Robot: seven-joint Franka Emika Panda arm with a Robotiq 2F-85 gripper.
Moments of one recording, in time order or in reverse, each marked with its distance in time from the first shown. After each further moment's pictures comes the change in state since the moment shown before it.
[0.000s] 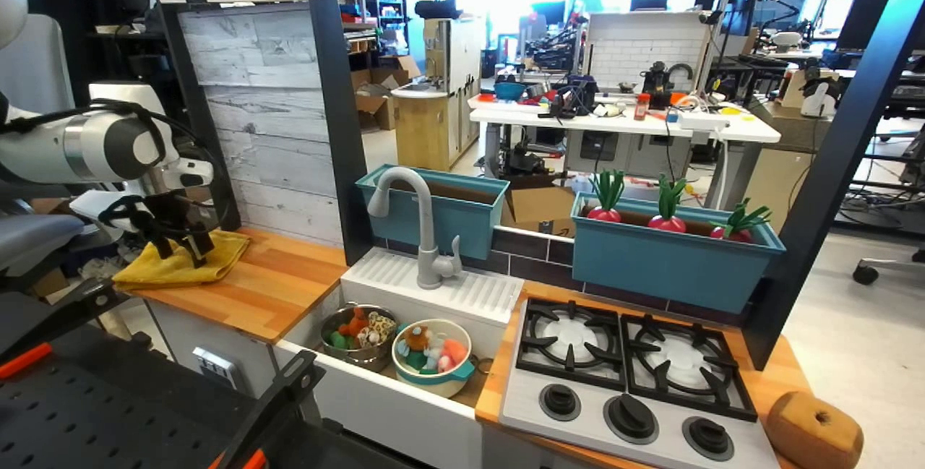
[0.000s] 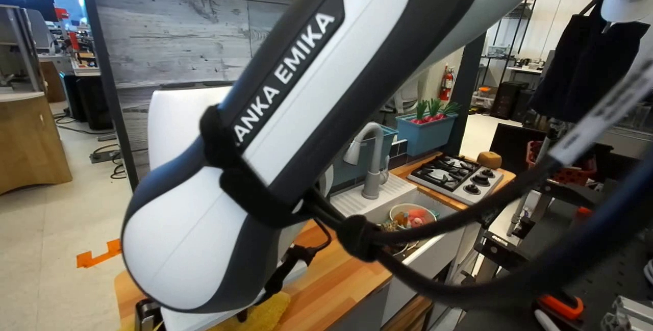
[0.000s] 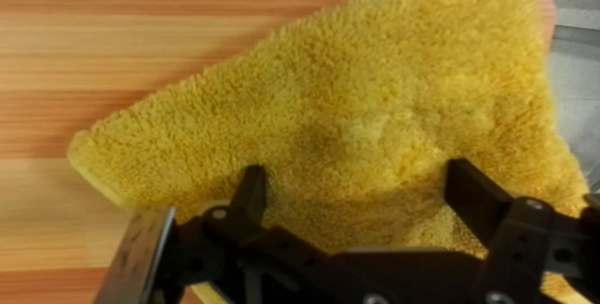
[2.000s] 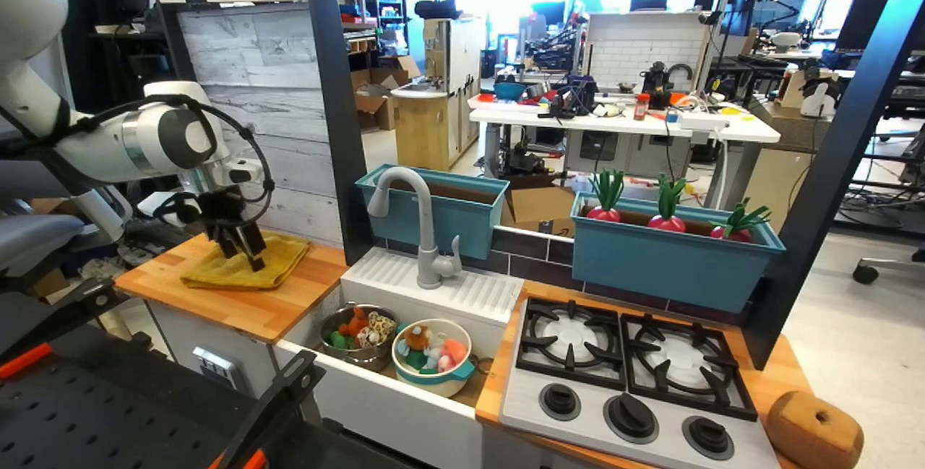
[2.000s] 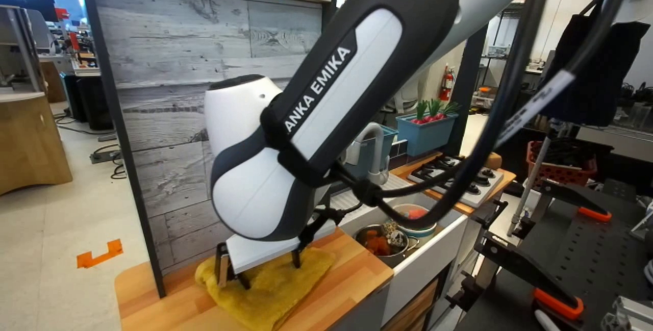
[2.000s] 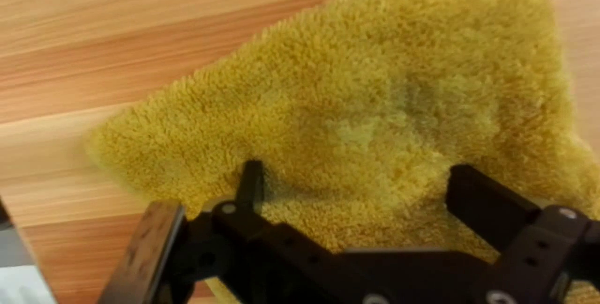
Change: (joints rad) arm -0.010 0.001 -0.165 0.004 -0.015 -0.101 0.157
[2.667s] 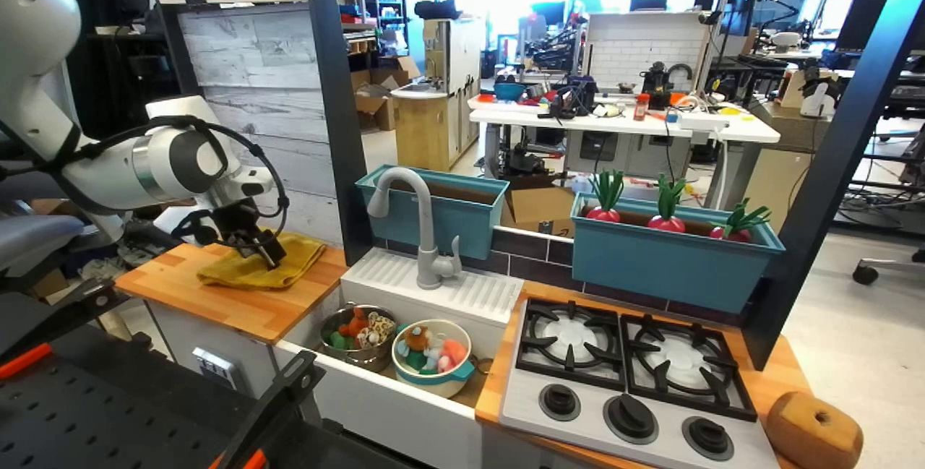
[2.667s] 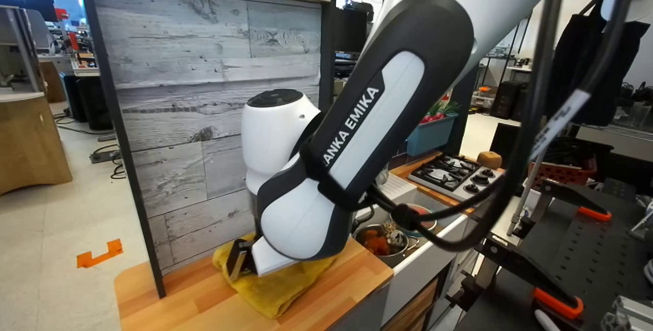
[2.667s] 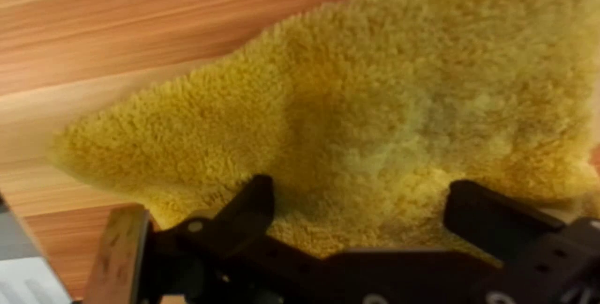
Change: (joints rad) arm -0.004 0.002 -0.029 -0.105 -0.021 0.240 0.014
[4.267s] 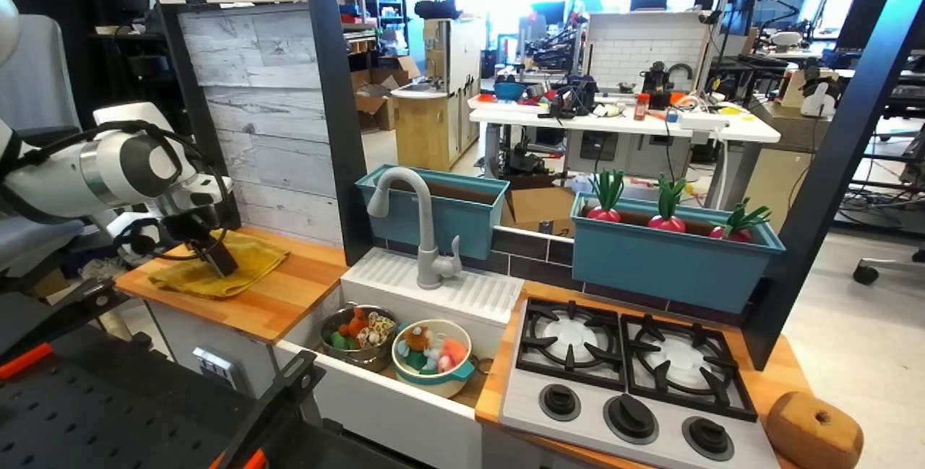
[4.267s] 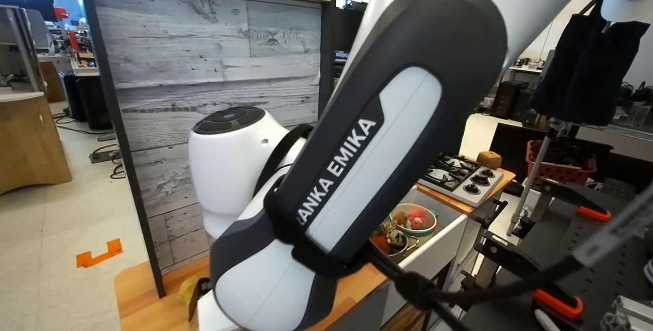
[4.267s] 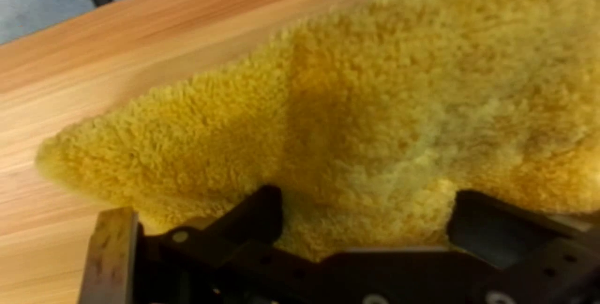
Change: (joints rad) arm 0.123 0.011 -0.008 0.007 0.015 -0.048 0.219
